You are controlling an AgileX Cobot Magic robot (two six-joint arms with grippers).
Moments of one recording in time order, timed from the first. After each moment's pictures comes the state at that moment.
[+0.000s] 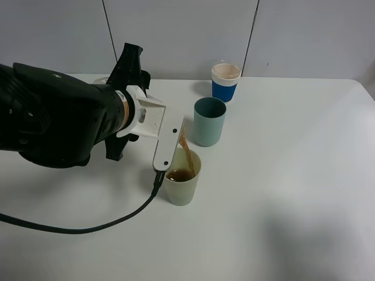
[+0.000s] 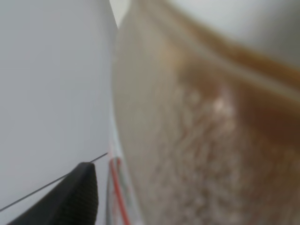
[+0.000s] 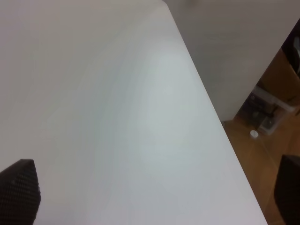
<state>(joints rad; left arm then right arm) -1.03 1.61 -0.83 1.36 0.70 -0.21 -0.01 0.00 -0.50 -0.26 1.07 0.17</state>
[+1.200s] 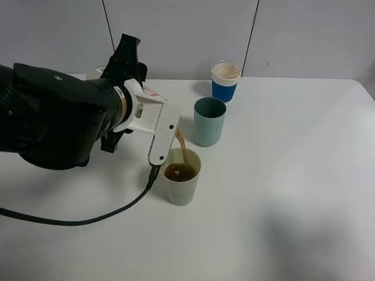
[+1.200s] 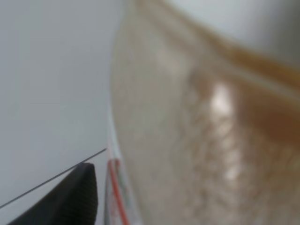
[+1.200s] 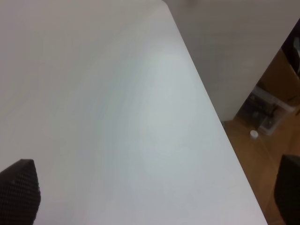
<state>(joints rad) -1.04 1.61 -0.83 1.43 0.77 -0.22 -0.01 0.00 -0.50 -0.26 1.07 0.17</state>
